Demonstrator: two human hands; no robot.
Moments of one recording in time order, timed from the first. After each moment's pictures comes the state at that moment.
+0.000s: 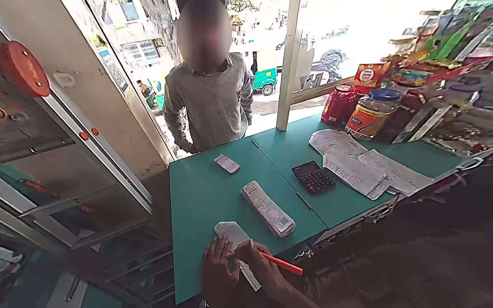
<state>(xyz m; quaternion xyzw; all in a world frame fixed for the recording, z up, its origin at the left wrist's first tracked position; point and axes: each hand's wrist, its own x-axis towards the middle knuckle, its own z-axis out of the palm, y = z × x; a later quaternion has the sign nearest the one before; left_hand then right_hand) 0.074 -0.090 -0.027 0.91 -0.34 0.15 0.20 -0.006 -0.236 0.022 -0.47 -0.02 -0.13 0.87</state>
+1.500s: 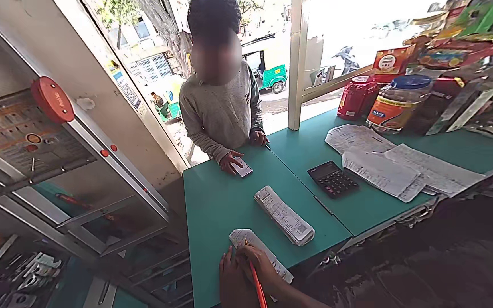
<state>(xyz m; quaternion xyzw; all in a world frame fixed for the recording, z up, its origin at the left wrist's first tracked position) 0.071 -0.088 -0.017 0.92 -0.33 0.09 0.17 0.046 -0.223 -0.018 -0.81 -0.04 -0.22 0.54</state>
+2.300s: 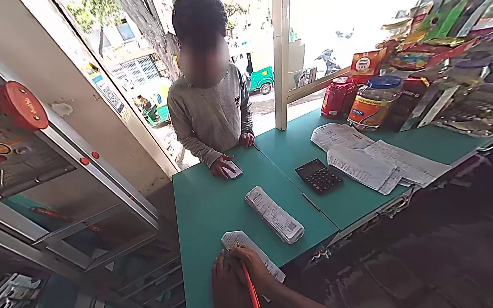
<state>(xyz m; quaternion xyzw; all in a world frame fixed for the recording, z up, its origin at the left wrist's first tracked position) 0.071 -0.088 -0.018 0.92 -0.35 0.11 0.16 0.045 -0.226 -0.014 -0.82 -0.04 -0.20 0.54</state>
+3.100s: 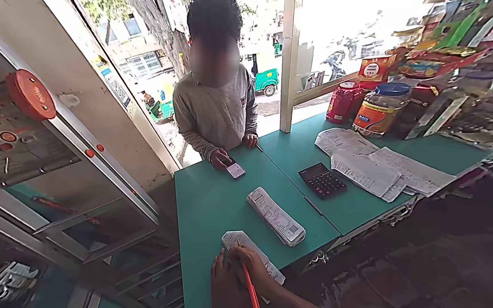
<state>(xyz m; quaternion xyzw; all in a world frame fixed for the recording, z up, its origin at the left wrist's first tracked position) 0.069 -0.088 -0.012 0.92 -0.34 0.09 0.18 0.044 -0.225 -0.012 -0.82 -0.04 -0.20 0.54</state>
